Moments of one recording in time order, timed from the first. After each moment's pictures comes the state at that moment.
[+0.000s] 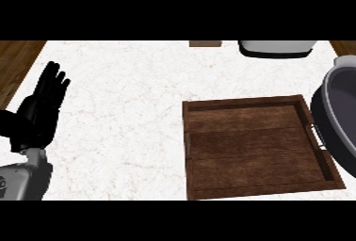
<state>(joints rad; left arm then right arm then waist) -0.21 0.27 0.06 -1.62 0.14 0.17 0.22 -0.16 -0.79 -0.07 -1.16 0.38 -0.52 -0.03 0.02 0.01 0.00</state>
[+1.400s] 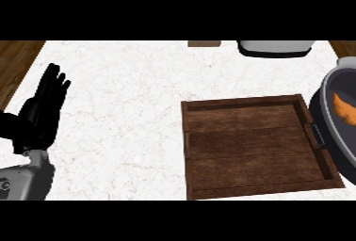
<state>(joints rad) -0.20 0.24 0.07 -1.62 0.12 0.16 0.20 -0.48 -0.82 -0.48 -0.37 -0.09 0.15 -0.62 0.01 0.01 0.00</state>
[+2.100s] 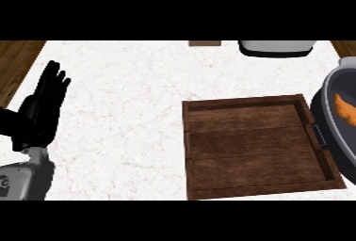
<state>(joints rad) -0.22 0.24 0.08 -1.62 0.11 0.16 0.22 -0.36 -1.02 -0.54 -0.19 -0.12 0.40 -0.74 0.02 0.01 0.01</state>
